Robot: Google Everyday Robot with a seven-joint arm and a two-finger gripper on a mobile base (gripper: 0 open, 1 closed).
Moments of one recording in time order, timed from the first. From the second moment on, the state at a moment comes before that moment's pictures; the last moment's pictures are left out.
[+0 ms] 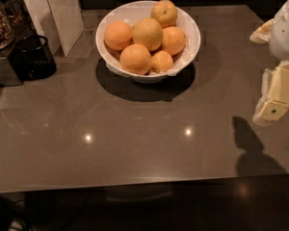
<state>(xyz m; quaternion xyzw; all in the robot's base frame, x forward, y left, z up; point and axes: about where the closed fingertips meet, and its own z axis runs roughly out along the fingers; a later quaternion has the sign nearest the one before) 0.438 -0.217 0.976 -0.60 0.78 -0.03 0.16</state>
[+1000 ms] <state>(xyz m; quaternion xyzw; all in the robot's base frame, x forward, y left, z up) 0.477 -0.183 1.003 -0.64 0.74 -0.04 0.20</state>
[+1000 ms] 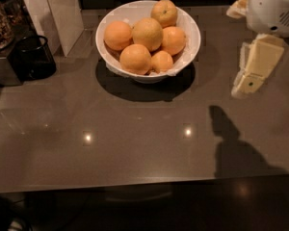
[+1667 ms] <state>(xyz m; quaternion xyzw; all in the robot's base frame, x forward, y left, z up) 0.544 -0.101 1.048 -0.71 0.66 -0.05 0.24</state>
